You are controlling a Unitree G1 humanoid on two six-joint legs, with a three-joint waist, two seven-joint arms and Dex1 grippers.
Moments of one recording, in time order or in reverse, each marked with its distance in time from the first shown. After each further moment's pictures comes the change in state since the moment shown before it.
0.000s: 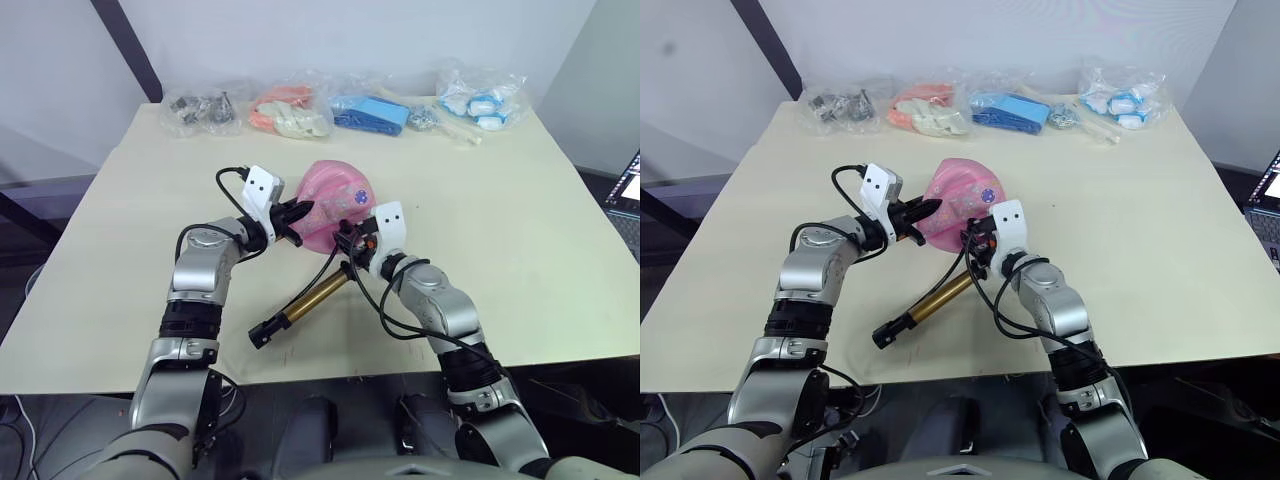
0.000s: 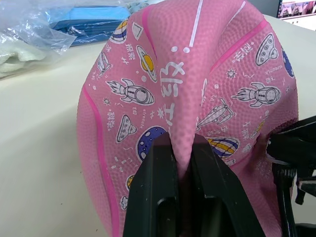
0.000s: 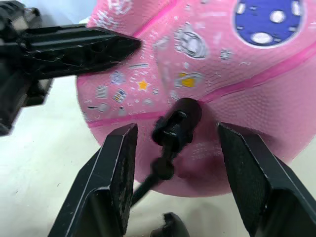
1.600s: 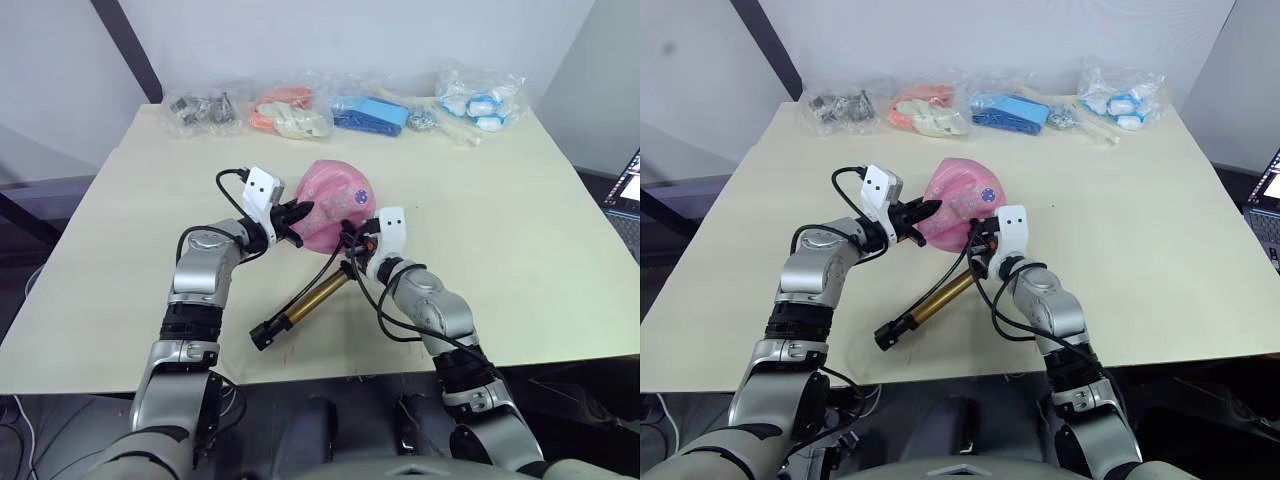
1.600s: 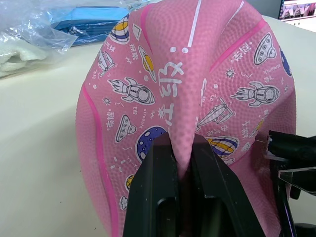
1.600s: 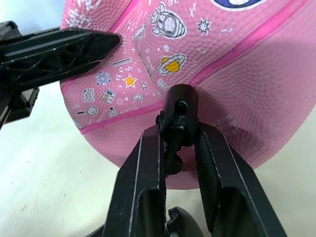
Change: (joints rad) left arm 0.012 -0.005 -0.001 -0.014 -0.005 0.003 0.015; right arm 0.009 0.012 -0.039 0.055 0.099 -0.021 -0.088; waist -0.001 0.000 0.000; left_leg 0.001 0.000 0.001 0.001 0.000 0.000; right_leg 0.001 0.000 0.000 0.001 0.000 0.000
